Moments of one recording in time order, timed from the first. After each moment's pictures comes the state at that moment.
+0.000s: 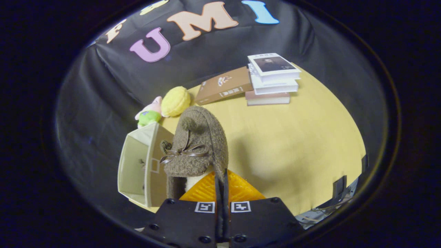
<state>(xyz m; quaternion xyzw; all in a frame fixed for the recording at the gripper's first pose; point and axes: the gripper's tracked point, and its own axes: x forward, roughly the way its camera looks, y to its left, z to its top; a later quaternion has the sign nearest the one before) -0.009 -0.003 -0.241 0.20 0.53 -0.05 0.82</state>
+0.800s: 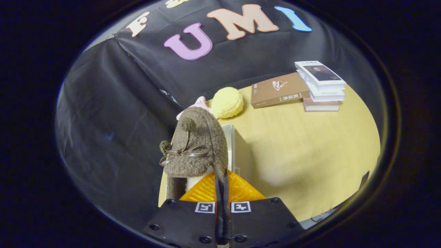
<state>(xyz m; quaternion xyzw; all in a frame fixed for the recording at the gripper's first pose) 0.036 0.164 -0.213 0.22 0.52 0.03 0.83</state>
